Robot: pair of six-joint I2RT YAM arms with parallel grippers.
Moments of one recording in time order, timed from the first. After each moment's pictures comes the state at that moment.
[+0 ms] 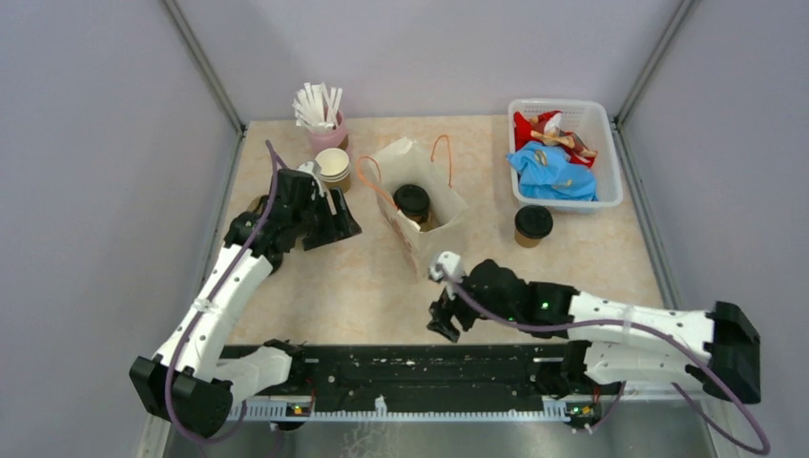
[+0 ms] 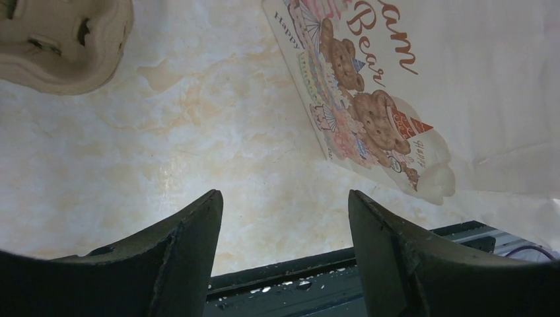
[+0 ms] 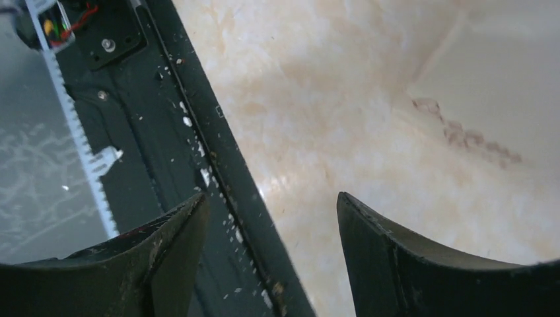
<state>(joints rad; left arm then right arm) -0.34 1.09 1.12 -0.84 0.10 -0.58 1.14 0.94 0.64 -0.27 -0.05 0.22</state>
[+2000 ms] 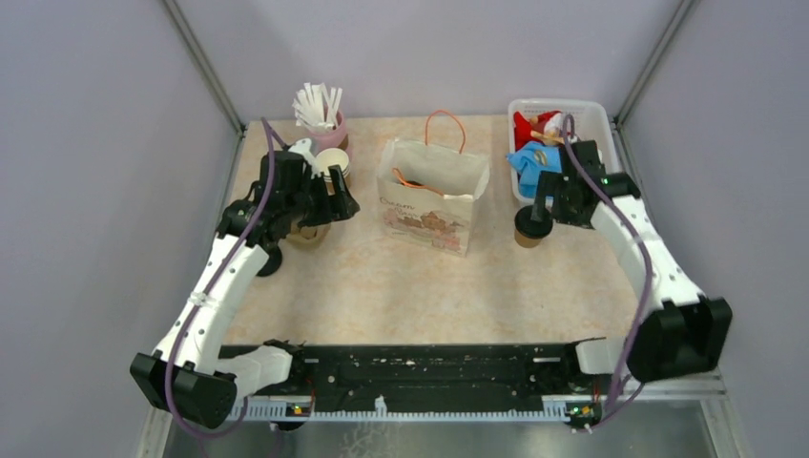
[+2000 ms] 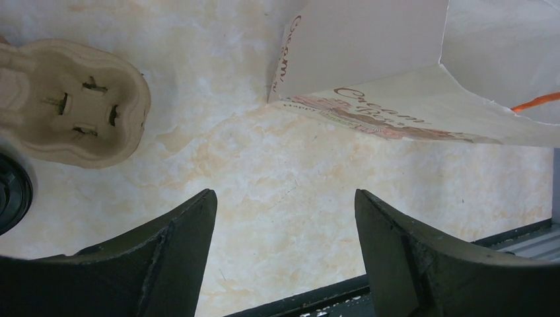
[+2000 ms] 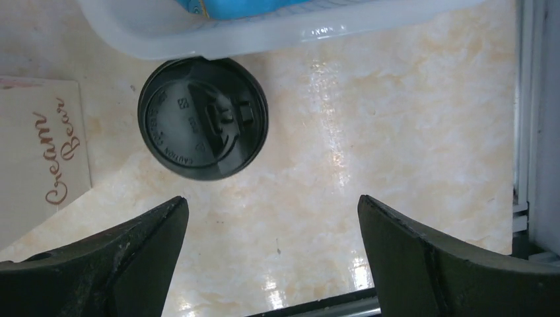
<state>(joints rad) -0.30 1.13 1.24 -0.79 0.09 -0.44 0.23 1.22 1.17 -0.89 0.30 0.31</state>
